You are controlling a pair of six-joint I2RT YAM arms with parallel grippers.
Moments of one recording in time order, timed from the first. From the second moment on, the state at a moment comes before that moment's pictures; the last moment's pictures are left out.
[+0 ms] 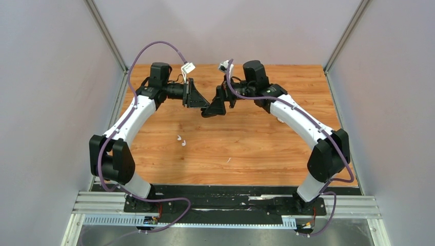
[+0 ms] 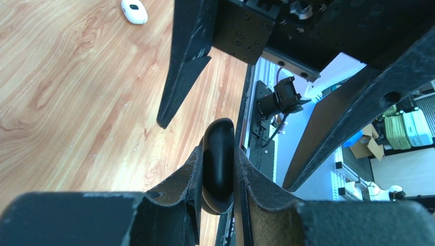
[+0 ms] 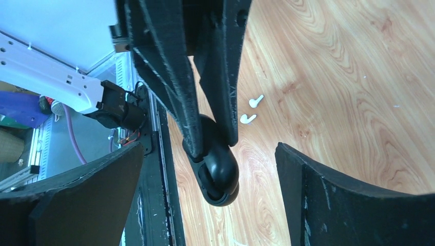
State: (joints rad) left arm -0.25 1.56 1.34 -0.36 1.22 -0.15; right arm 0.57 1.69 1.53 -0.29 -0.84 0.15
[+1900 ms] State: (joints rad) left arm -0.24 1.56 1.35 -0.18 1.28 -0.27; right arm 0.46 1.74 1.47 -0.17 -1.15 0.42
